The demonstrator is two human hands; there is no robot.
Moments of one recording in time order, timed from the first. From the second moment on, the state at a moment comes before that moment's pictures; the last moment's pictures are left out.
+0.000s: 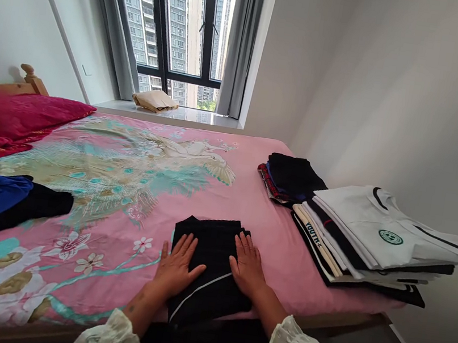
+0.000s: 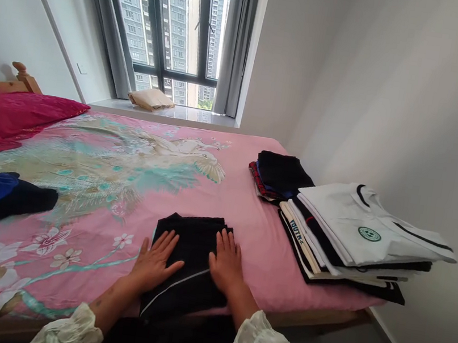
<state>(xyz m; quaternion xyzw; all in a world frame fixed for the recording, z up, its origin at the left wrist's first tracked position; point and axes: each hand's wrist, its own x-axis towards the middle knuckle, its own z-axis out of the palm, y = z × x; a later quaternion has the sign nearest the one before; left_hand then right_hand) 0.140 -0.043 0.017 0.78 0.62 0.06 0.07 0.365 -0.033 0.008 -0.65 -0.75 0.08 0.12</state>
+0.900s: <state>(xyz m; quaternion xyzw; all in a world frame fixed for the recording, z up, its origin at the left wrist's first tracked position) 0.143 -0.170 0.004 0.24 0.68 0.48 0.50 0.380 -0.069 0.014 -0.58 -0.61 0.14 0.52</state>
